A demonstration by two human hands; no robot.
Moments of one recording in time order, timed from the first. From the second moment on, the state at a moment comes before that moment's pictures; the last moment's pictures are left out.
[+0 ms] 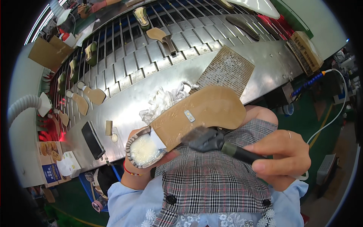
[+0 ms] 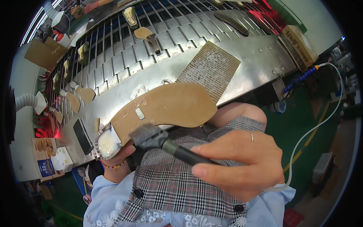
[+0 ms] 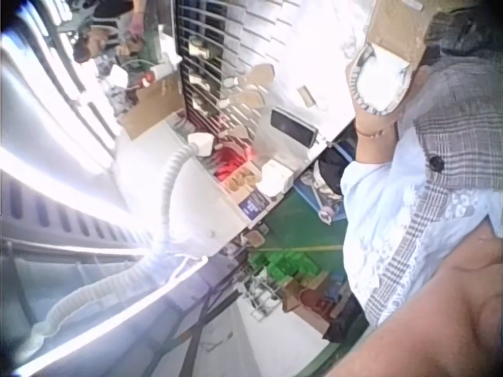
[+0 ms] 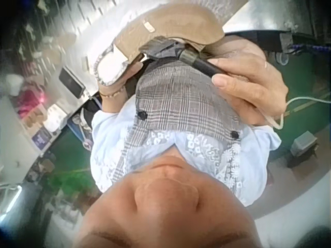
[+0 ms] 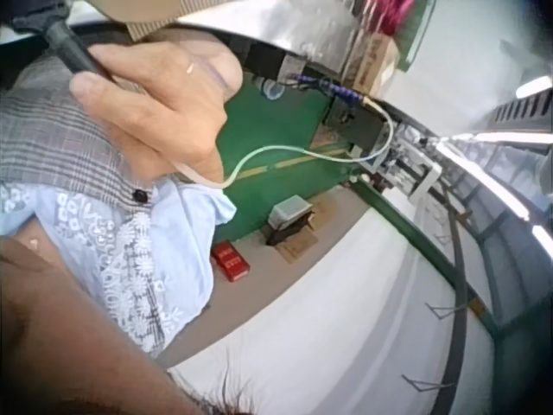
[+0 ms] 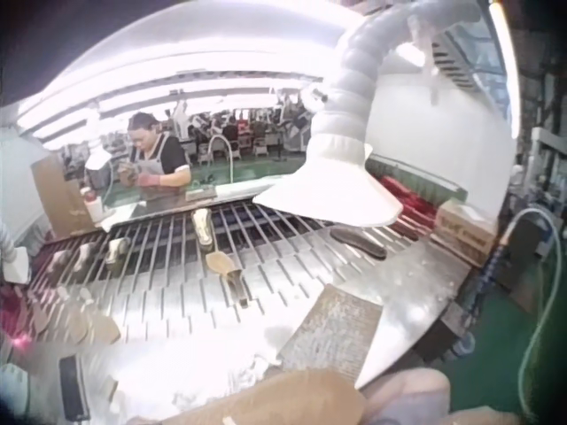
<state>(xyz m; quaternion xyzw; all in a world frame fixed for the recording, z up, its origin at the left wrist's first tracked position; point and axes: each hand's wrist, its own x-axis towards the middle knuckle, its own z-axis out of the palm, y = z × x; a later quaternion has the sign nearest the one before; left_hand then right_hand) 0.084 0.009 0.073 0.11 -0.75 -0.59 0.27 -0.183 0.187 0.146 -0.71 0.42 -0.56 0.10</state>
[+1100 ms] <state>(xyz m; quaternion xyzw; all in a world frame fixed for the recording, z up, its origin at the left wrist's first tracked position) 0.157 -0.324 -0.058 0.72 -0.64 -0.08 0.26 -0.192 0.167 0.083 -0.38 0.51 -0.74 0.24</state>
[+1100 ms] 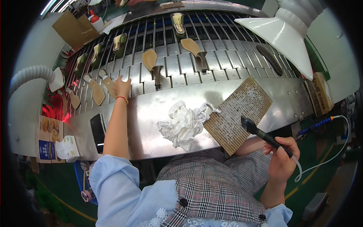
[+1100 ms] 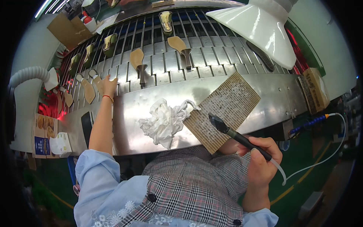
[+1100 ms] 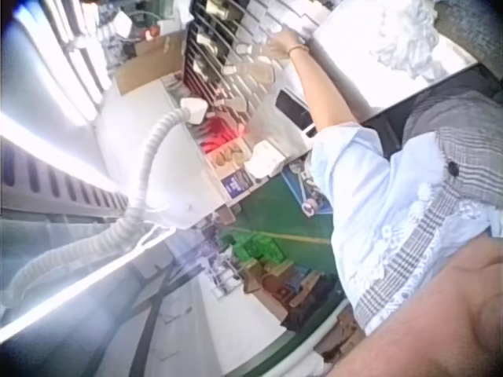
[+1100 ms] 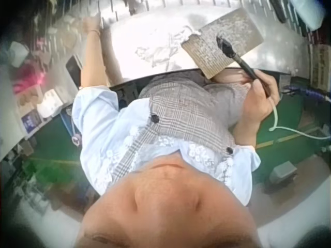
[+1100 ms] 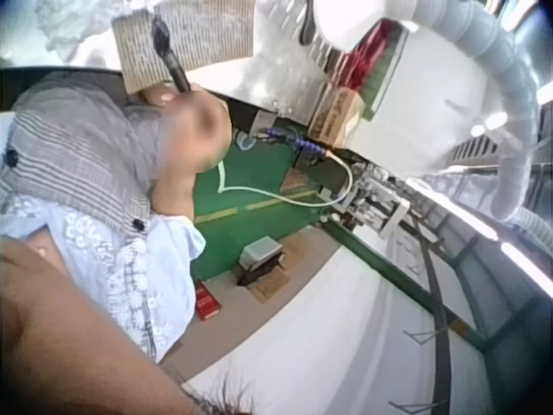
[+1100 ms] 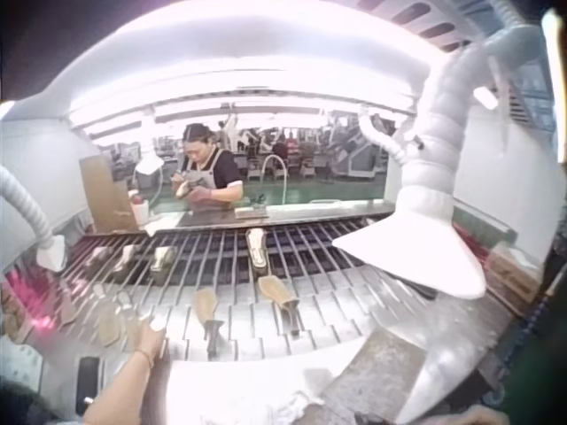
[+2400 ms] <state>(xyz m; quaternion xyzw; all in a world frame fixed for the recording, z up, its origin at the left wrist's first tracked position) 0.104 -0.107 0.088 -0.04 -0.19 -0.87 0.45 -0.176 0.138 0.068 -0.09 0.29 -0.79 0.54</state>
